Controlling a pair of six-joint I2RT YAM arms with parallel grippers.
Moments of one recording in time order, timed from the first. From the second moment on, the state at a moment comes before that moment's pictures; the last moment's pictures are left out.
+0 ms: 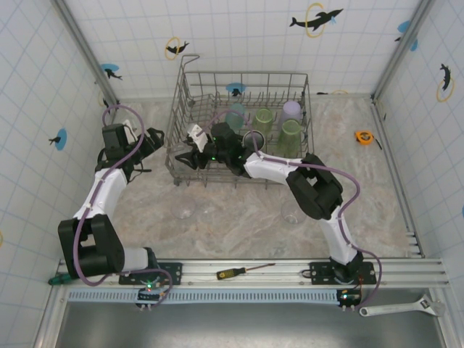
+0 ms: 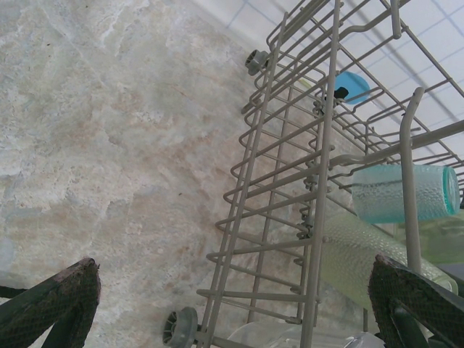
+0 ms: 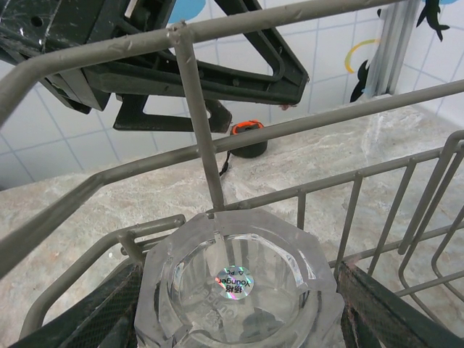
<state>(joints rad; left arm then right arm) 0.11 1.34 0.90 -0.18 0.37 -0.48 0.87 2.16 1.55 0.34 -0.44 -0.04</state>
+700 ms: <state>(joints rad) 0.11 1.33 0.90 -0.18 0.37 -0.48 0.87 2.17 1.56 0.32 -0.40 -0.05</state>
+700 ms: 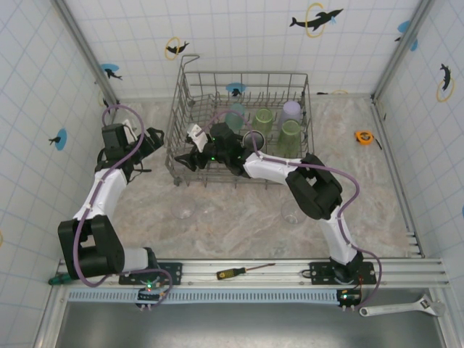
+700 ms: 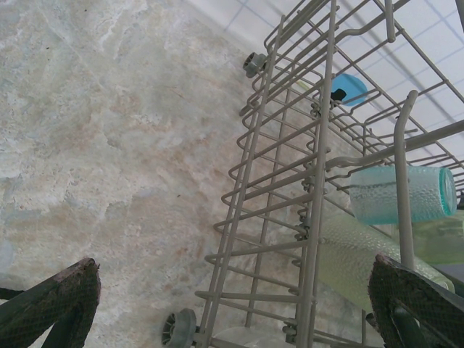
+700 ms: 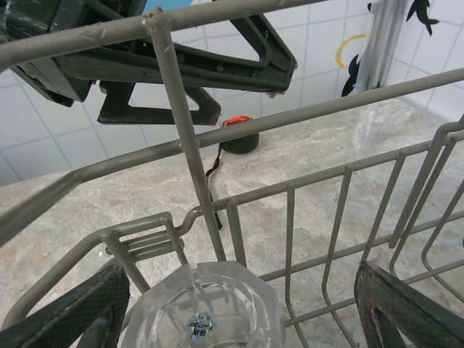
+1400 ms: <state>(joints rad) 0.11 1.33 0.90 -0.18 0.37 -0.48 0.86 2.01 1.36 0.37 -0.30 -0.09</state>
